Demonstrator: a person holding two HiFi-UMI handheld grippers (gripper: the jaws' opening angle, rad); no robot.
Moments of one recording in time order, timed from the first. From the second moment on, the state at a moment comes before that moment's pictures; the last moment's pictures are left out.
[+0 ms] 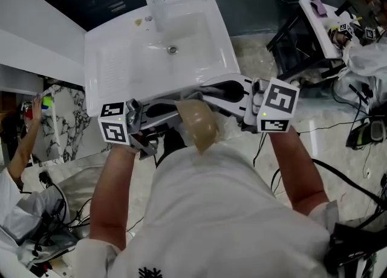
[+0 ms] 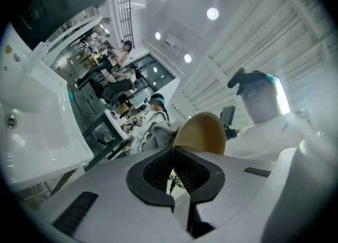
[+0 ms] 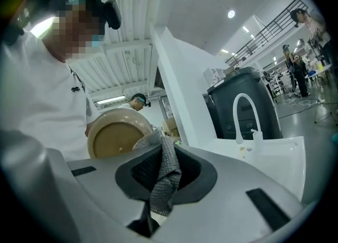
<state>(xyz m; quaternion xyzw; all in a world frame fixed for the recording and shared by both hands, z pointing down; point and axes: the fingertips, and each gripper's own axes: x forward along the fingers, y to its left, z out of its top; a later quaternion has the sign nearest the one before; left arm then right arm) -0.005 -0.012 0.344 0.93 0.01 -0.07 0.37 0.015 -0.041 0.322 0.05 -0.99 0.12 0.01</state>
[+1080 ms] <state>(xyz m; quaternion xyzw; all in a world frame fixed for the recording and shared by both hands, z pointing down) -0.038 -0.042 0.354 0.91 -0.06 -0.11 0.41 0.026 0.030 0.296 -0.08 -0.99 0.12 -0.01</state>
